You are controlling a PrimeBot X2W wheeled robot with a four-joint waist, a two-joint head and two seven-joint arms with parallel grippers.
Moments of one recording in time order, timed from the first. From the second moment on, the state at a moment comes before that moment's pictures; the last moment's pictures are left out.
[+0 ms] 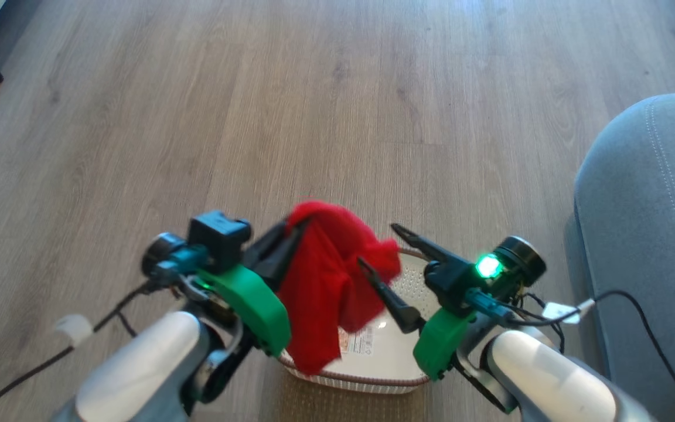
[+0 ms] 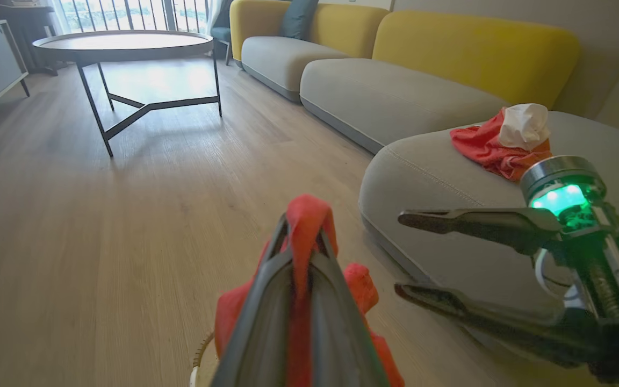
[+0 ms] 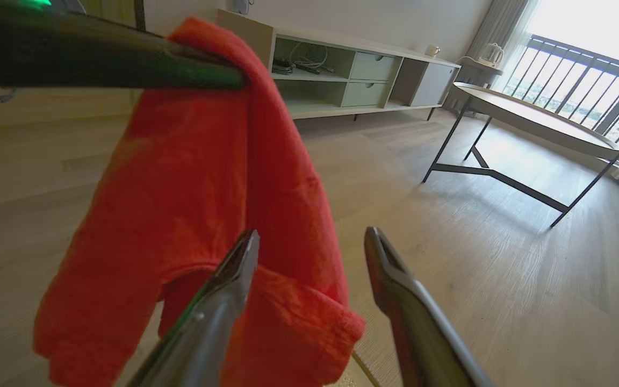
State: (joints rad) left arm -0.43 0.40 -0.84 0.03 -0.69 0.09 -0.07; right arm -0.39 -0.25 0.77 0.20 0.26 0.12 -0.13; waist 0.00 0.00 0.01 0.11
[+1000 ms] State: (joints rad) left arm -0.44 0.36 -0.98 -0.02 -0.66 -0.04 -0.06; right arm -0.50 -0.32 0.99 0.21 0.45 0.12 -0.11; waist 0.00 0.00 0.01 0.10
